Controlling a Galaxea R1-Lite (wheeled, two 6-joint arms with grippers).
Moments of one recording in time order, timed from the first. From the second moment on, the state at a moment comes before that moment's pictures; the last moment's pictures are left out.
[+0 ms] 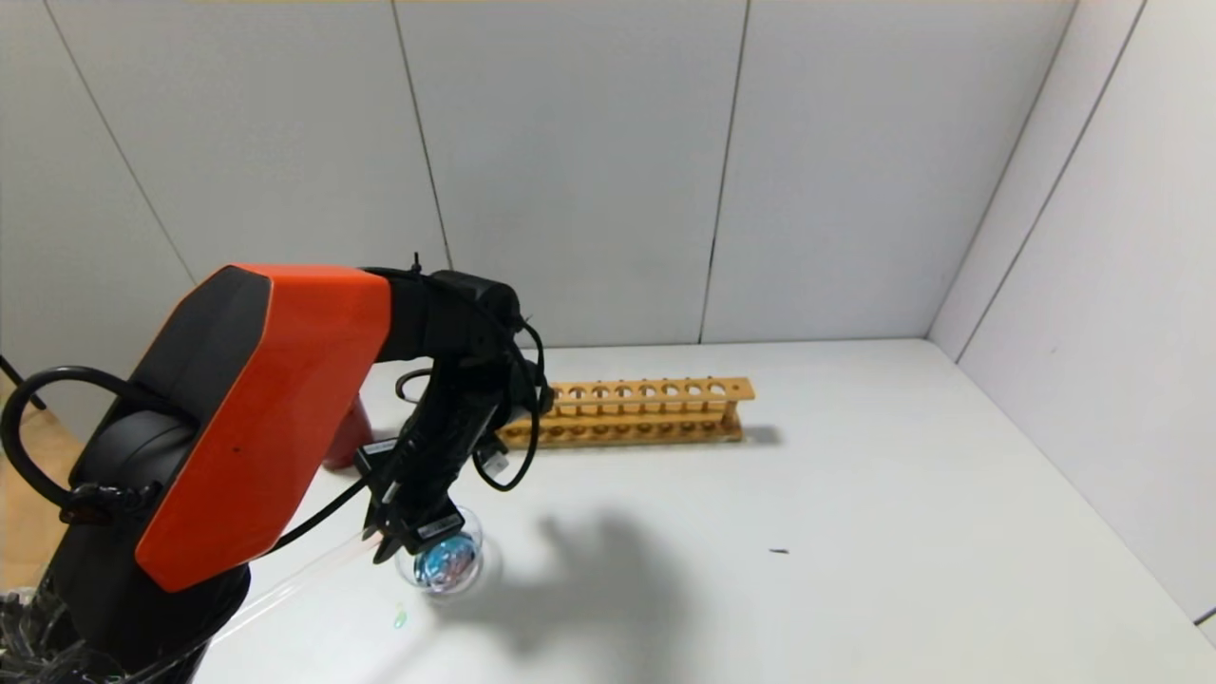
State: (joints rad) left arm -0.51 2.39 -1.99 1.52 0.40 0.10; right arm 0.00 0.00 0.00 0.00 0.00 0.02
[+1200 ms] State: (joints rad) left arm -0.55 2.48 -1.99 1.52 0.54 0.12; right arm 0.00 0.00 0.00 0.00 0.00 0.02
